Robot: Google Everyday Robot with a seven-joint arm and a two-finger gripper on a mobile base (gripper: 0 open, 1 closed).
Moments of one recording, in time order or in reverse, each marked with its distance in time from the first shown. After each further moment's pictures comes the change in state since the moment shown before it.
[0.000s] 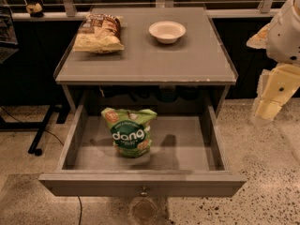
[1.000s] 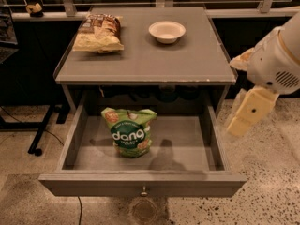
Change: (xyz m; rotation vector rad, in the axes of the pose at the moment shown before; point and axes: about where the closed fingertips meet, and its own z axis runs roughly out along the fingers) arm -0.027 0.026 0.038 -0.047 -0.186 0.098
